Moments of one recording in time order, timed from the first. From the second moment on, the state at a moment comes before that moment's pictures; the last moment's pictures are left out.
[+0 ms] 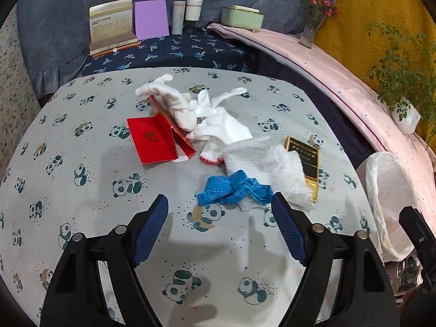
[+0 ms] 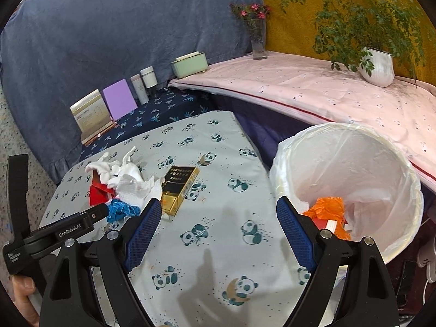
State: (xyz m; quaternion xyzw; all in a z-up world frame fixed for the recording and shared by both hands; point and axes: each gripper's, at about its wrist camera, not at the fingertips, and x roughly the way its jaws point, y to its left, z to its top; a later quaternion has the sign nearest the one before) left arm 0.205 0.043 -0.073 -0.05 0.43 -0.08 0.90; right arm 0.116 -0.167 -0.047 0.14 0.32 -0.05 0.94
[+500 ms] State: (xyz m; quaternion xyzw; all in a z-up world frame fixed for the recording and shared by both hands) left arm 0.235 0.032 -0.100 -0.05 0.46 -0.12 0.88; right arm 0.151 -0.139 -0.071 0.13 0.35 -0.03 0.93
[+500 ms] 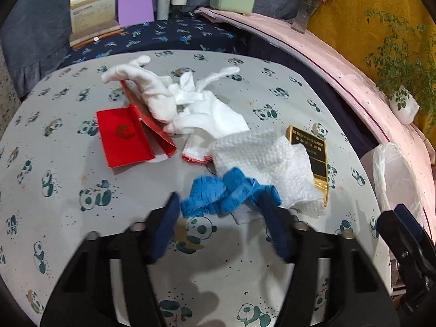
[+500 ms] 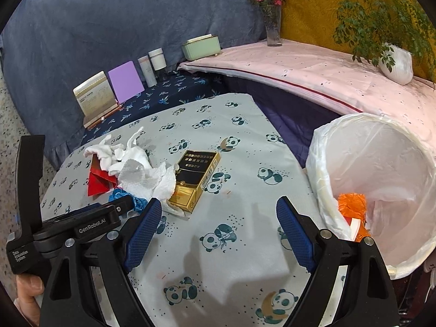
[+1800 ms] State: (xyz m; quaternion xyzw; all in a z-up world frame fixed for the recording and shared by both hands) left arm 0.232 0.051 -0.098 -0.04 0.46 -0.16 0.87; right arm 0.190 -0.100 -0.082 0.11 0.37 0.01 0.92
